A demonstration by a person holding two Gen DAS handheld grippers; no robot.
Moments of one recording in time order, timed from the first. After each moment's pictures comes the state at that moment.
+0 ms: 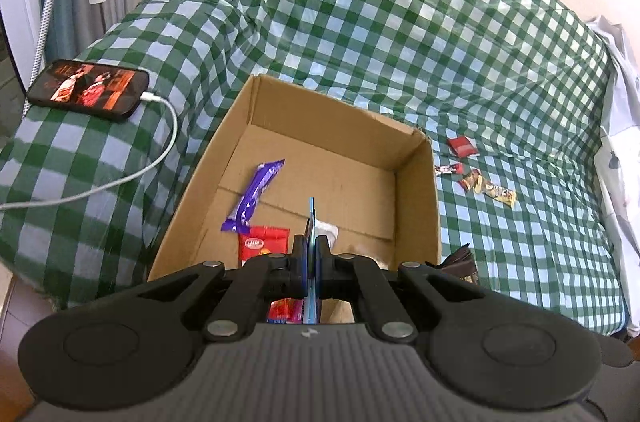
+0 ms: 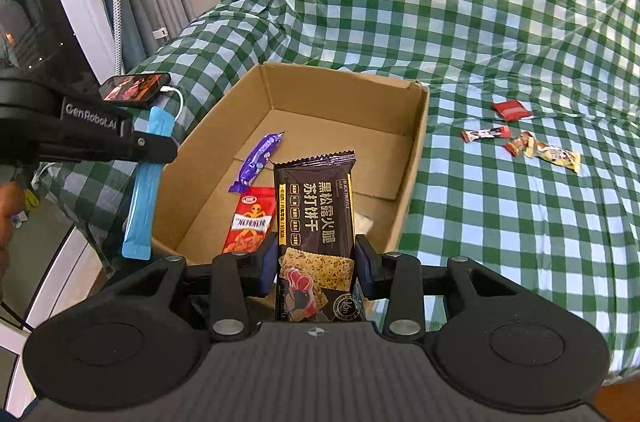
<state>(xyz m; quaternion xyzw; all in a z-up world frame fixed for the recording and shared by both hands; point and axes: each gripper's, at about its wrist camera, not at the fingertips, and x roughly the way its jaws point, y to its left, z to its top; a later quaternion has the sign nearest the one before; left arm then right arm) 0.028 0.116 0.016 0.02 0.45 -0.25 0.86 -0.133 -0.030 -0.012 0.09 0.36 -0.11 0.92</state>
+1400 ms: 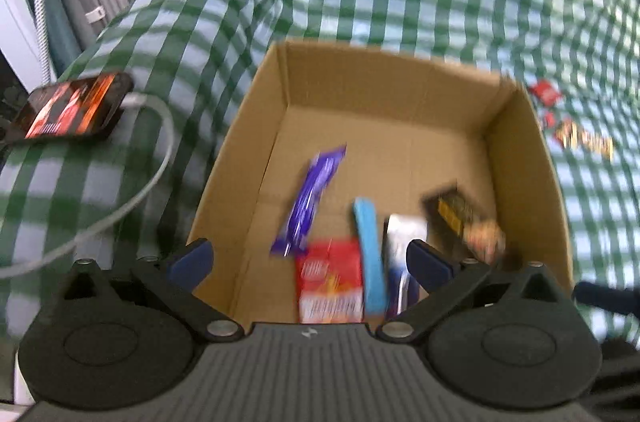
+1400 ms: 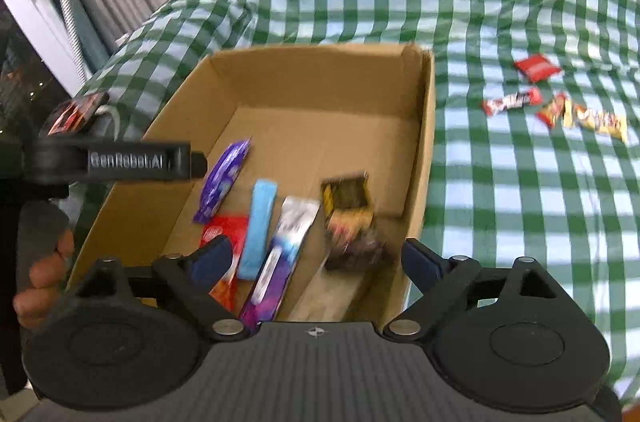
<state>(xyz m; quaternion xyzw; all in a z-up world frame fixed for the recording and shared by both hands) 0.075 0.077 -0.068 0.16 0.46 -0.18 0.86 -0.062 -0.083 -0.066 0.17 0.39 -0.10 0.90</state>
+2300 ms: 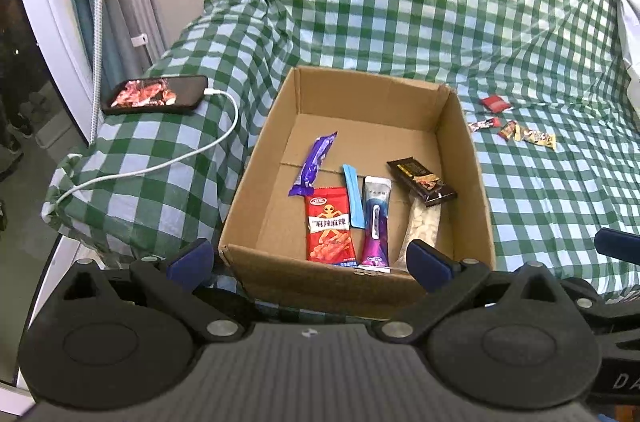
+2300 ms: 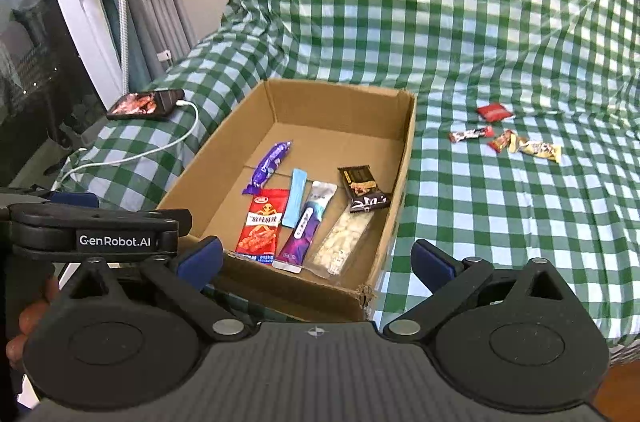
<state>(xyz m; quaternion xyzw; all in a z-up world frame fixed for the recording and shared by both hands) -0.073 0.156 0.017 0.13 0.39 -0.20 0.89 -0.205 0.005 0.008 0.10 0.31 -0.13 0.94</state>
